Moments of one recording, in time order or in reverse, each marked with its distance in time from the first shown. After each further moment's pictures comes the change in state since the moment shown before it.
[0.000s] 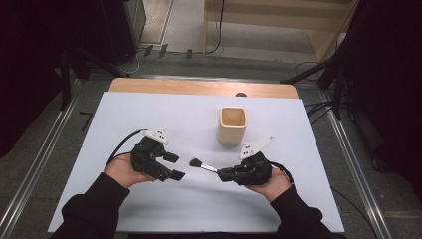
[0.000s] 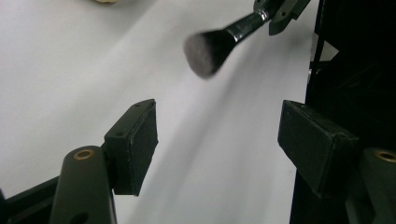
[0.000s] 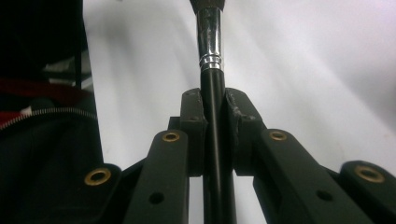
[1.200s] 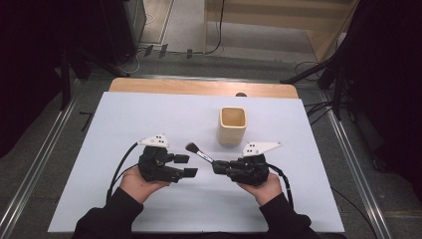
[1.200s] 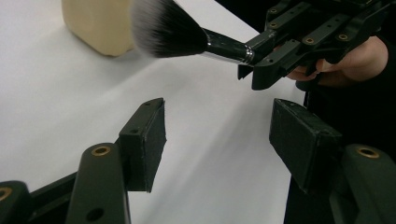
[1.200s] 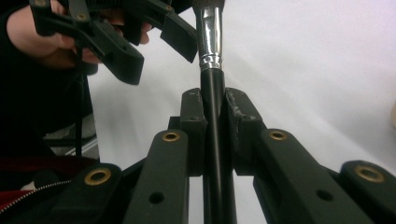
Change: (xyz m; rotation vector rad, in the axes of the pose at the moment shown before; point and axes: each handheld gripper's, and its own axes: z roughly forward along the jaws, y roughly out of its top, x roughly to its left) left arm -0.025 -0.007 0.018 -0.291 0.039 -0.128; right arm 0.011 0.000 0.004 -0.260 -0.031 0.085
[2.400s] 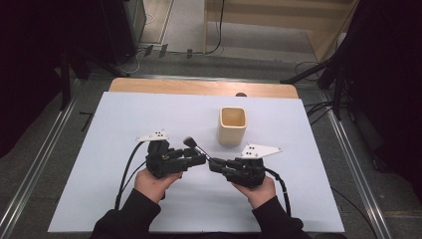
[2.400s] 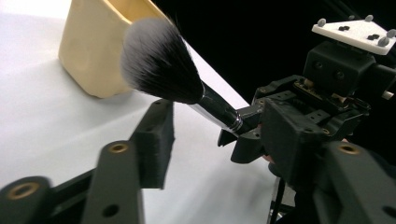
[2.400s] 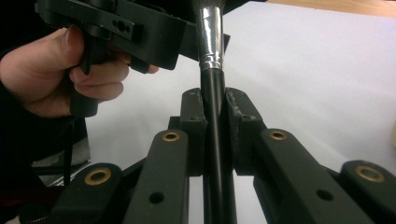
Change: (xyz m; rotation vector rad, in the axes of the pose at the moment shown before) left arm -0.001 0.005 0.014 -0.226 -0.055 -0.202; right arm 0.010 -0.003 0.007 -0.112 -0.035 0.003
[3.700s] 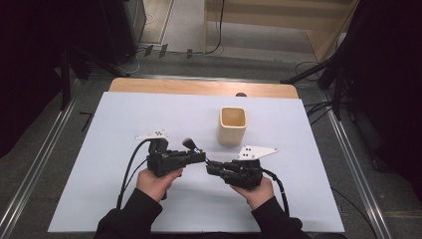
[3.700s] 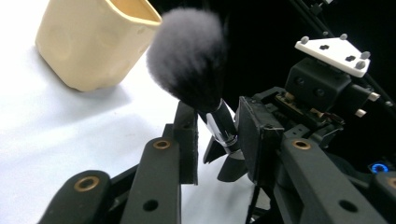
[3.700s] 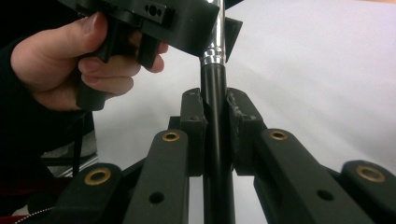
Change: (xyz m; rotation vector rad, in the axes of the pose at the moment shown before) left arm 0.012 -0.002 0.002 -0.005 -0.092 -0.087; right arm 0.000 -0.004 0.007 0.026 0.034 -0.002
